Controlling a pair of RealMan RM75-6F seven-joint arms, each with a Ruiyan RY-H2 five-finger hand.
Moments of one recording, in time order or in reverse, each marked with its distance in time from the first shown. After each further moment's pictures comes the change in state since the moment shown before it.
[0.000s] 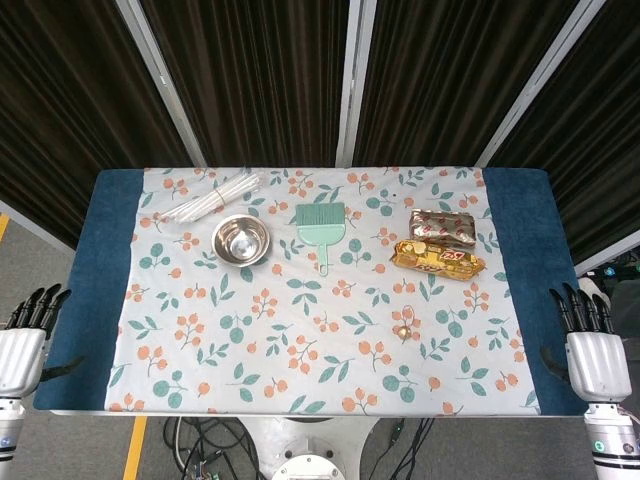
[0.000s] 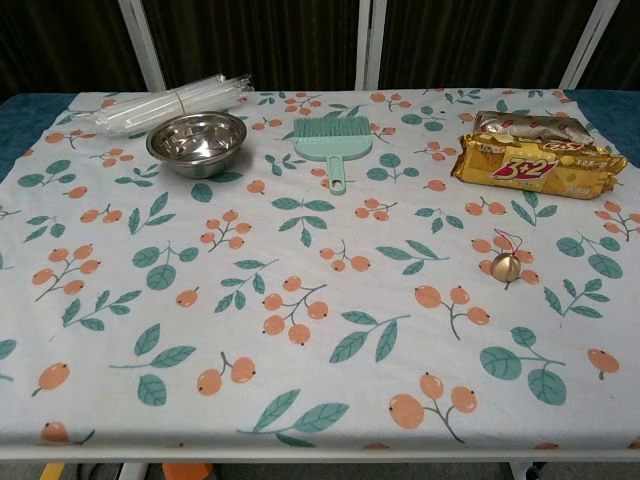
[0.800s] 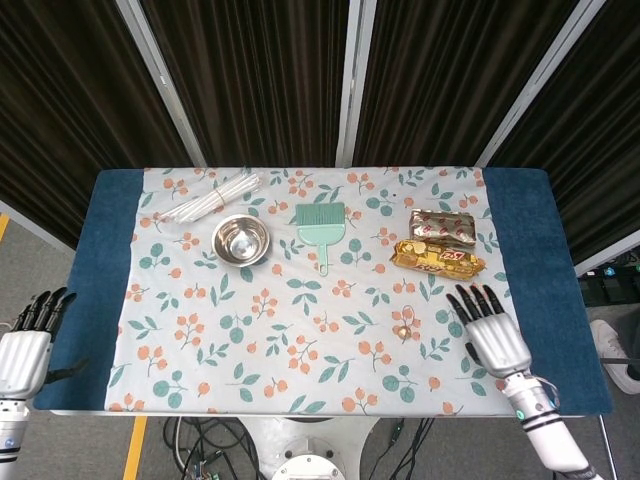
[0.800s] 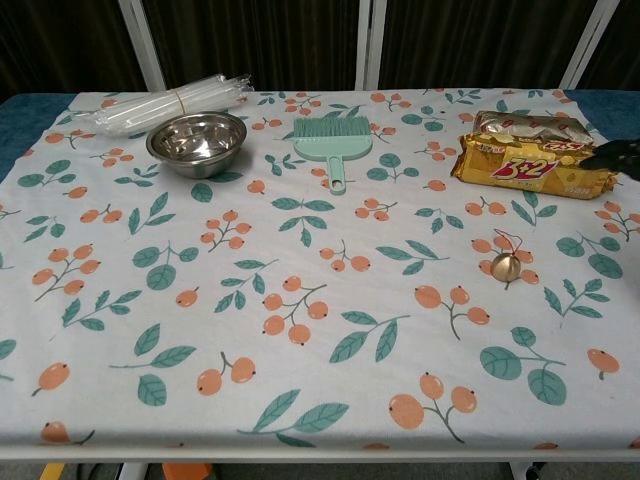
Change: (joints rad) left arm 0.003 -0.023 0.008 0.040 0.007 -0.002 -0.035; right arm 0.239 -0.078 0.023 -0.165 0.041 -0.402 -0.430
